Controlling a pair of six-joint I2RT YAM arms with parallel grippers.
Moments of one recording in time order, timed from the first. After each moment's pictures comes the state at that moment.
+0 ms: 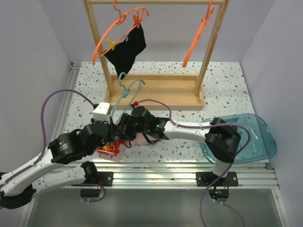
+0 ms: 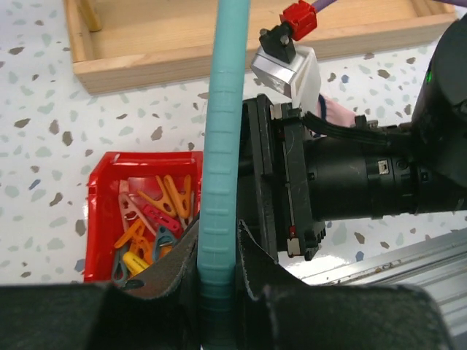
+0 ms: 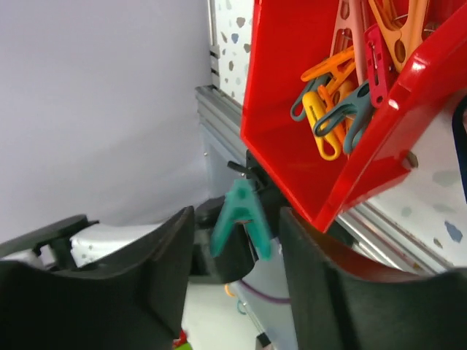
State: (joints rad) left arm -1.05 0.70 0.97 -0.92 -0.62 -0.58; right arm 1.07 1.77 1.18 0.09 -0.24 1.35
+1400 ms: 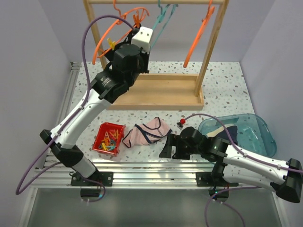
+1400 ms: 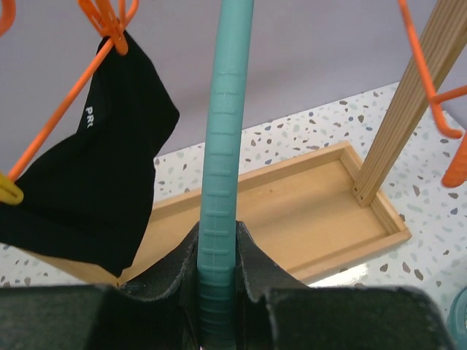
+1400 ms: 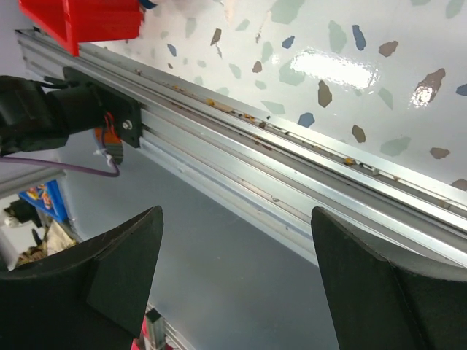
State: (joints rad) left arm -0.77 1.56 1.93 -0.57 -0.48 -0.04; right arm 1.06 0.87 0.63 -0.55 -0.07 1.10
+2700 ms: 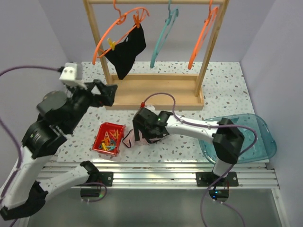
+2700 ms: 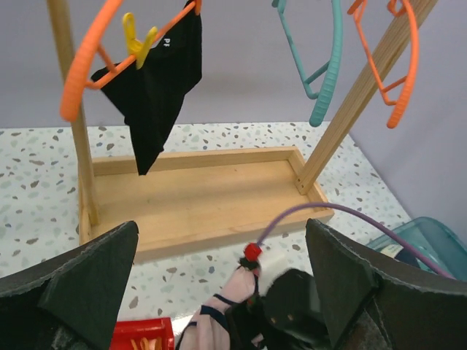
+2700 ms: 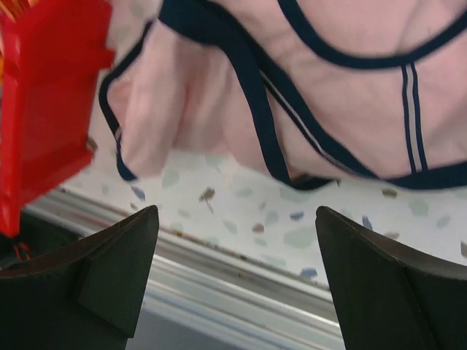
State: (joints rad) left arm -0.71 0.95 1.50 -0.64 -0.37 -0.28; right arm 1.06 1.70 1.26 -0.66 0.14 0.85
